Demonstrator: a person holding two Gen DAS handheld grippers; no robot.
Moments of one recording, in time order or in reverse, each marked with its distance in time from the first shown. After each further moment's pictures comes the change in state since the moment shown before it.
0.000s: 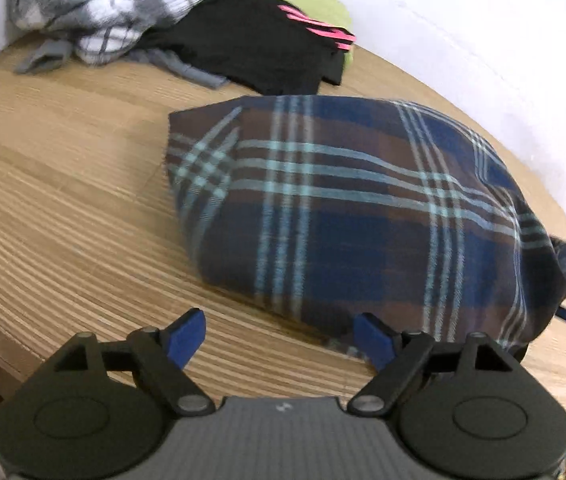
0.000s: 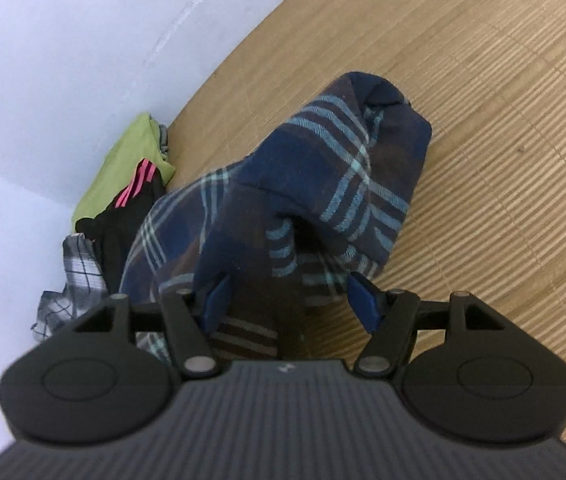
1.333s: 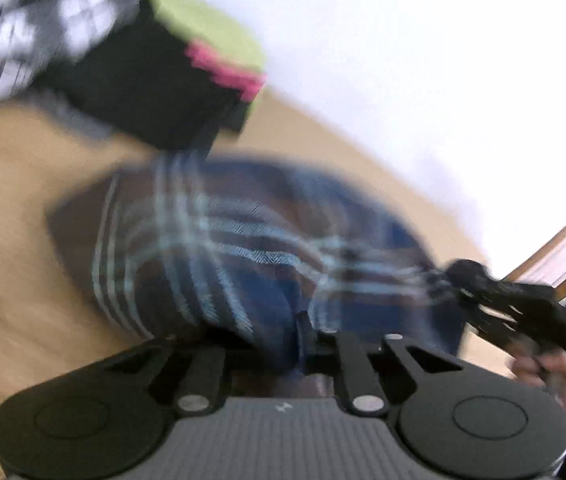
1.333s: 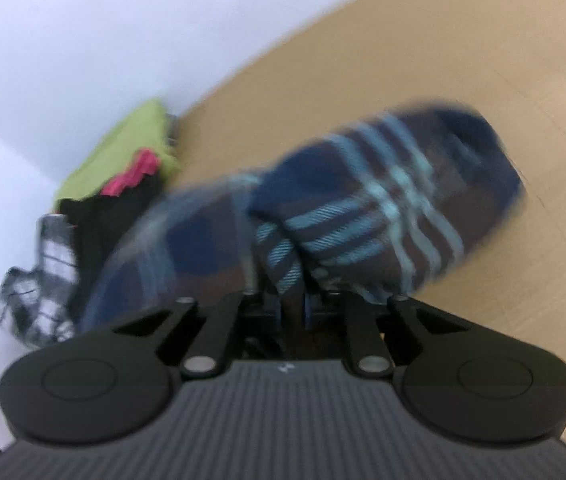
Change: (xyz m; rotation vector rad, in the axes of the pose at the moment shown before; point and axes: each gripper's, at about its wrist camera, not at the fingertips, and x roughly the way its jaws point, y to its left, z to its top) left arm -0.007 -0.036 0.034 0.064 -0.194 -0.306; right arm 0.057 0.066 0.017 -0.220 -0.072 0.013
